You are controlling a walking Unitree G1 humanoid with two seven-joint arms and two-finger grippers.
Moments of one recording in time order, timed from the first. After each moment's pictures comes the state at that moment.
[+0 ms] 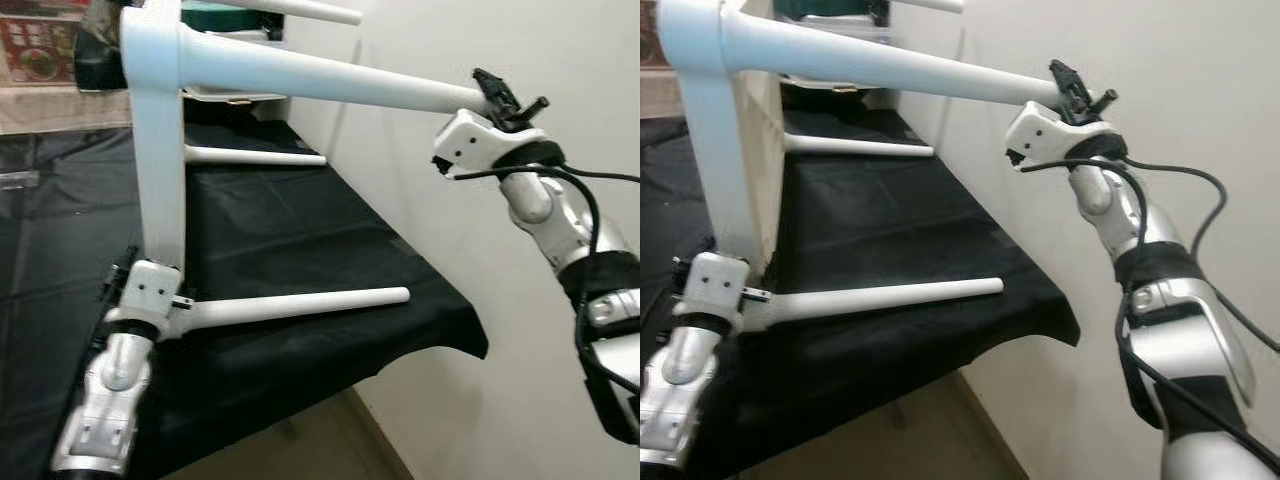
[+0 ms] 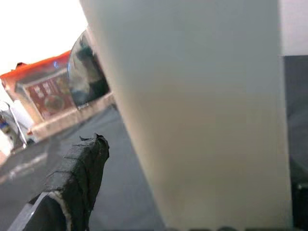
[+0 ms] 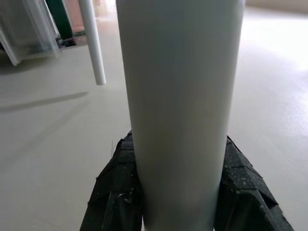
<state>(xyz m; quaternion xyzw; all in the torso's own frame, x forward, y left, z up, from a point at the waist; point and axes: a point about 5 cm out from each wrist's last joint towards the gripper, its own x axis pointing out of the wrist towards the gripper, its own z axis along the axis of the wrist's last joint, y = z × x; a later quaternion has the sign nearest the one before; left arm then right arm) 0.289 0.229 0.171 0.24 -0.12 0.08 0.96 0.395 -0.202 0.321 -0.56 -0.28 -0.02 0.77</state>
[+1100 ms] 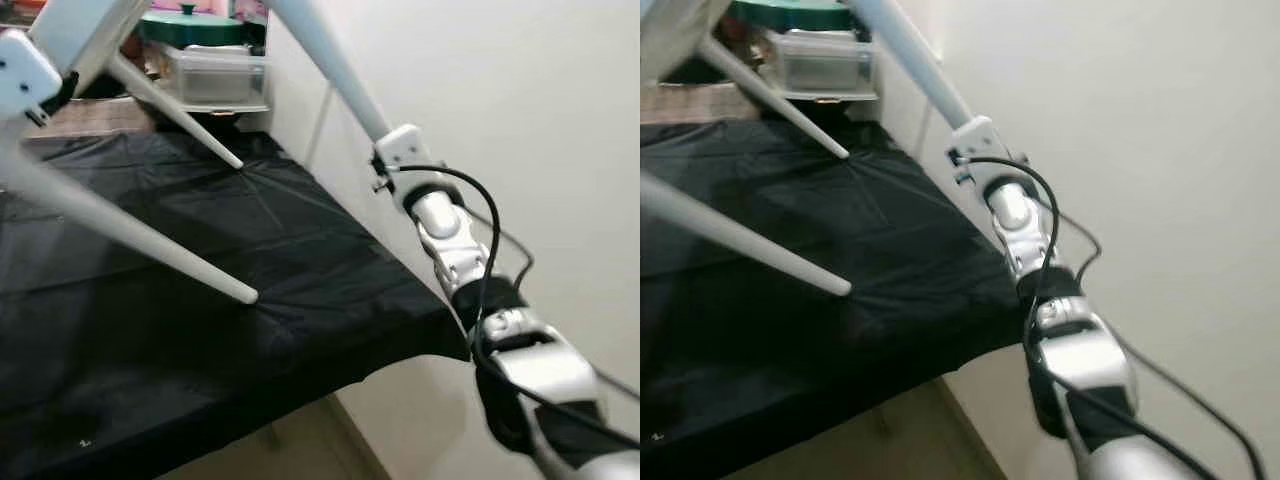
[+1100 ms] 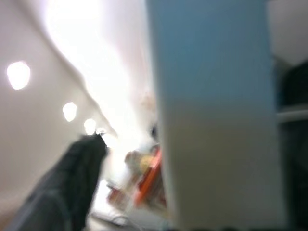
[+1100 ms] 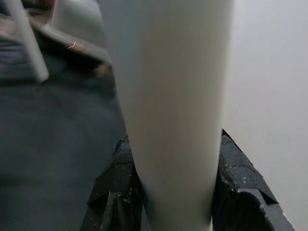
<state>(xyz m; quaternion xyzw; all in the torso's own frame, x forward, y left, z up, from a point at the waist) 0.317 0.308 0.430 0.60 -0.21 0.03 0.77 0.409 -0.123 0.200 -0.11 -0.01 0.07 0.99</state>
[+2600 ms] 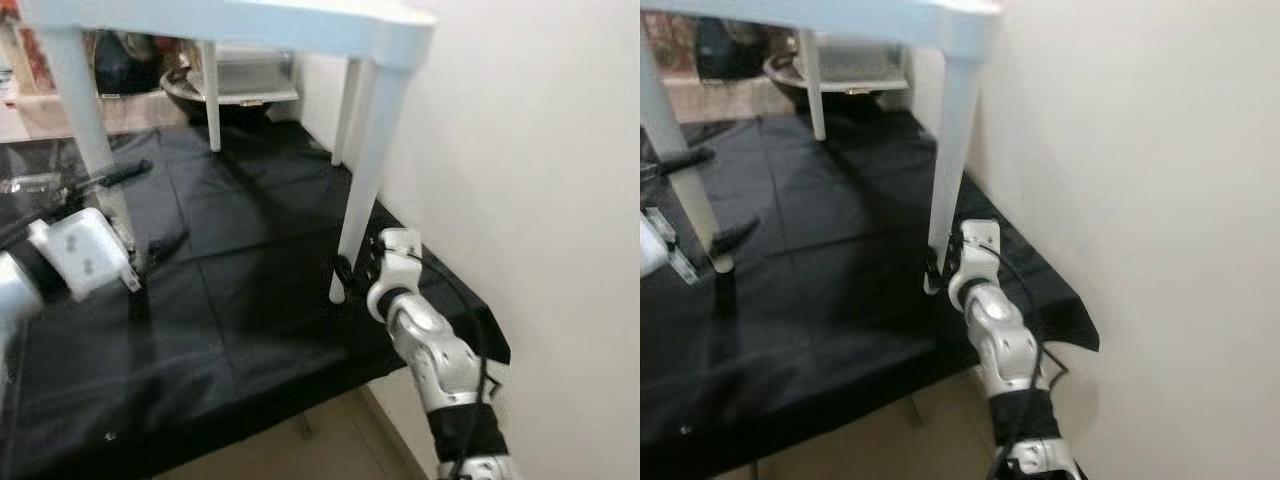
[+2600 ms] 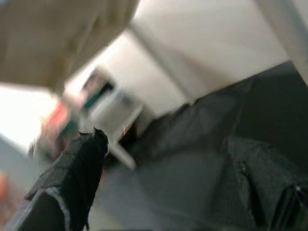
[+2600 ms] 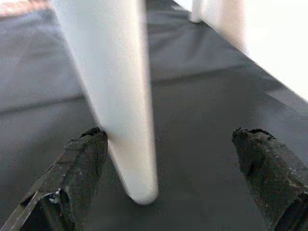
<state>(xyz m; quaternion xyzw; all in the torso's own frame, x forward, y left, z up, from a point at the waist) 0.238 0.236 0.231 0.34 -0.20 -0.15 0.91 0.331 -0.131 0.143 0.05 0.10 0.06 0.99</state>
